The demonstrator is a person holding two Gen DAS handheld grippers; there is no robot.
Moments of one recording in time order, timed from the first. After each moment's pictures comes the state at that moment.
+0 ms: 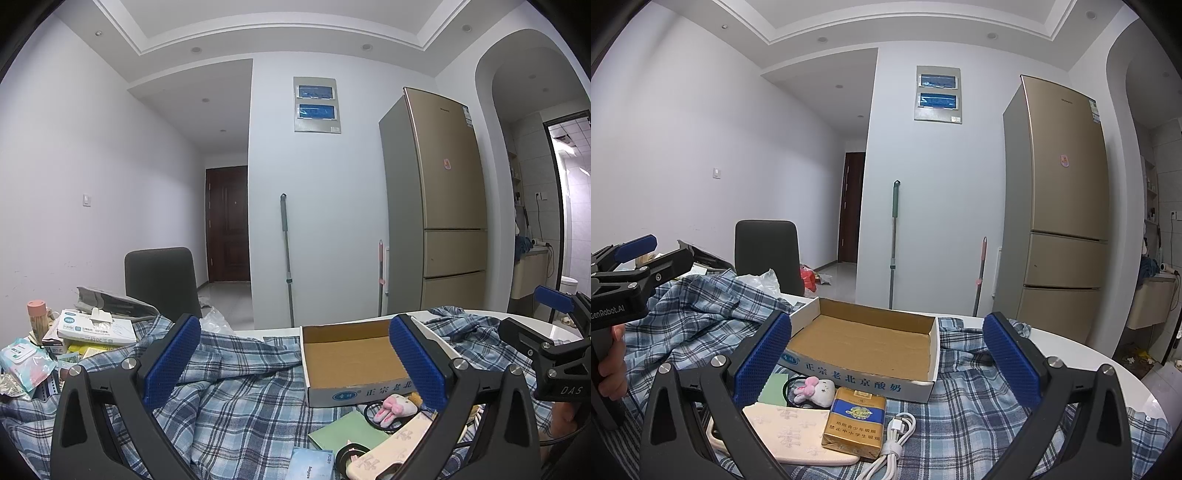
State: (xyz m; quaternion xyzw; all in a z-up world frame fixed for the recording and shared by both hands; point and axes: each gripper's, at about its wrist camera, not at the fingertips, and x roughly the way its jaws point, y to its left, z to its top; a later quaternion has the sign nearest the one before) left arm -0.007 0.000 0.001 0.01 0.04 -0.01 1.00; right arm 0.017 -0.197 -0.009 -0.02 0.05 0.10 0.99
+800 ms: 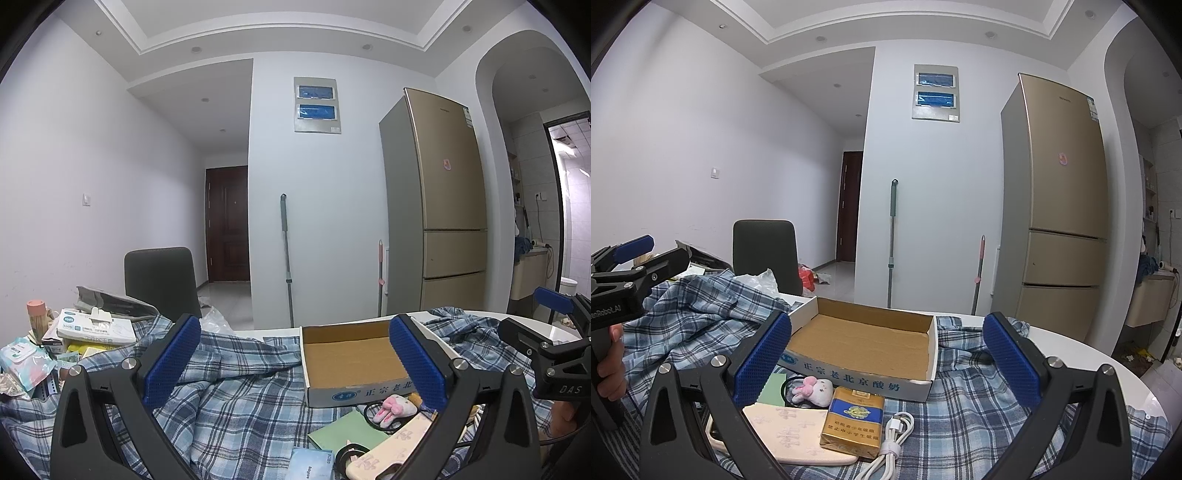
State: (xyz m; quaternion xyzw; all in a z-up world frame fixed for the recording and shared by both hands) left arm -0.005 -0.001 0.000 0.01 0.04 -0.01 1.00; right arm 0.019 -0.198 -0.008 -0.02 0.06 0.10 0.99
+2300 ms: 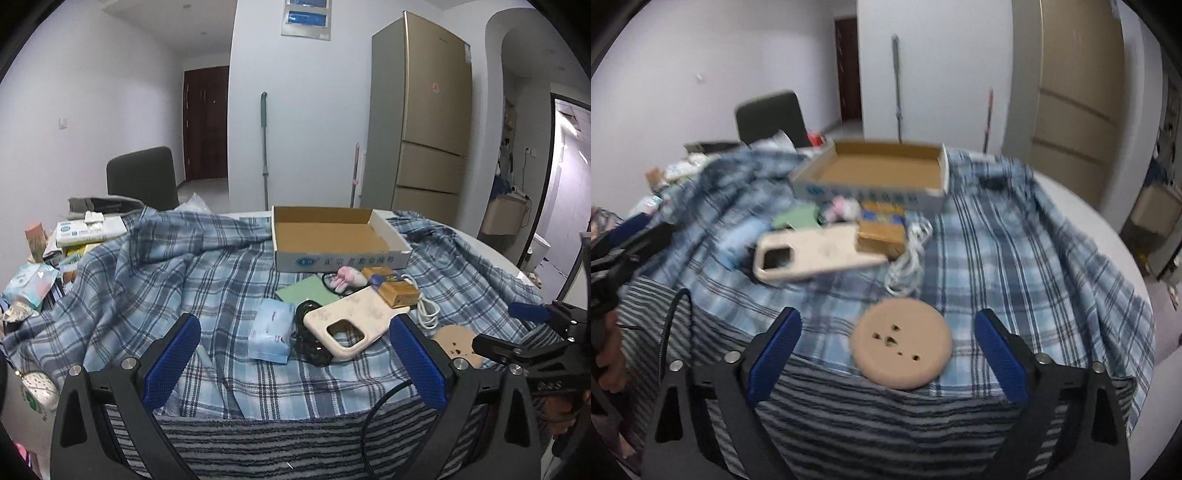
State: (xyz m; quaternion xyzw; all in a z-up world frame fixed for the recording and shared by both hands) left arm -0.073 -0.009 -0.010 -0.01 0.26 -0.06 0.96; right arm -0.030 -0.209 -0.047 -0.01 0.38 0.10 0.92
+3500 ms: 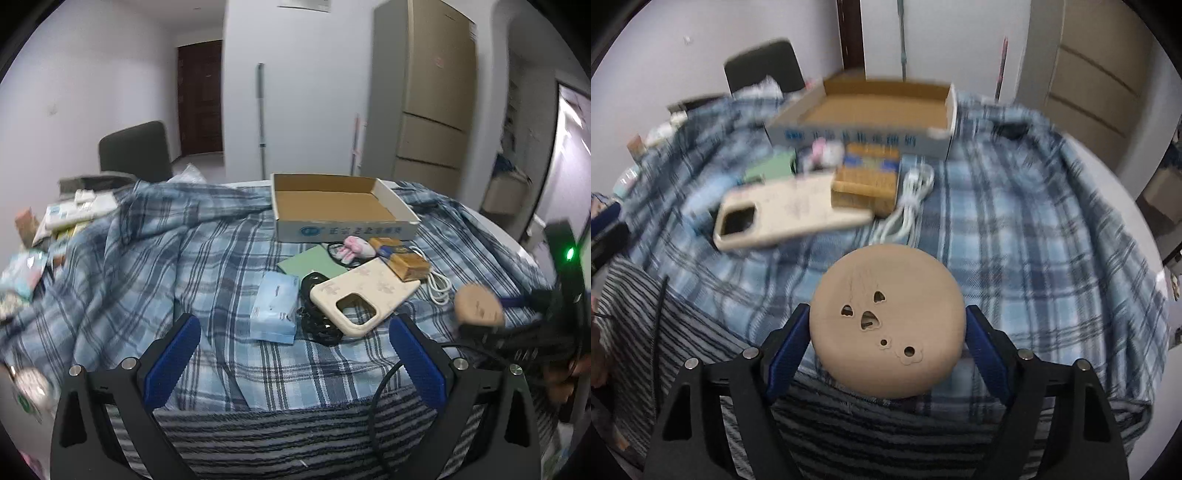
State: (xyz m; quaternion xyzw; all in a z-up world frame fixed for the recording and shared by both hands) left arm -0.051 -0.002 -0.032 -0.01 0.32 -0.06 0.94; right arm 0.009 -0.217 -0.076 -0.02 0.45 0.12 0.88
